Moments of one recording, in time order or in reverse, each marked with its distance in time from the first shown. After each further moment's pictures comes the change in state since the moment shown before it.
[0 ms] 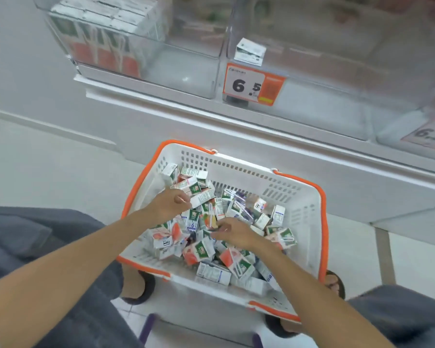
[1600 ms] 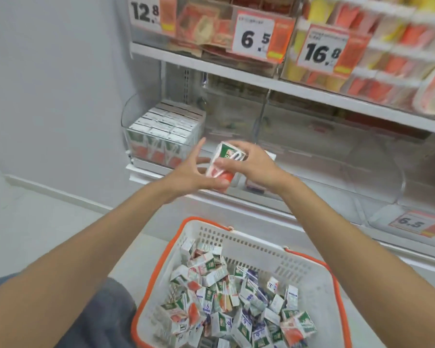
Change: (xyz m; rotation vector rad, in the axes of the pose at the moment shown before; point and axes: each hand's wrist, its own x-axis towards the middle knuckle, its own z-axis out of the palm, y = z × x) left_hand -0.032 0.152 -0.178 -0.410 0.085 0.516; right_hand -0.090 -0.292 -0.174 0.123 0.457 -0.697
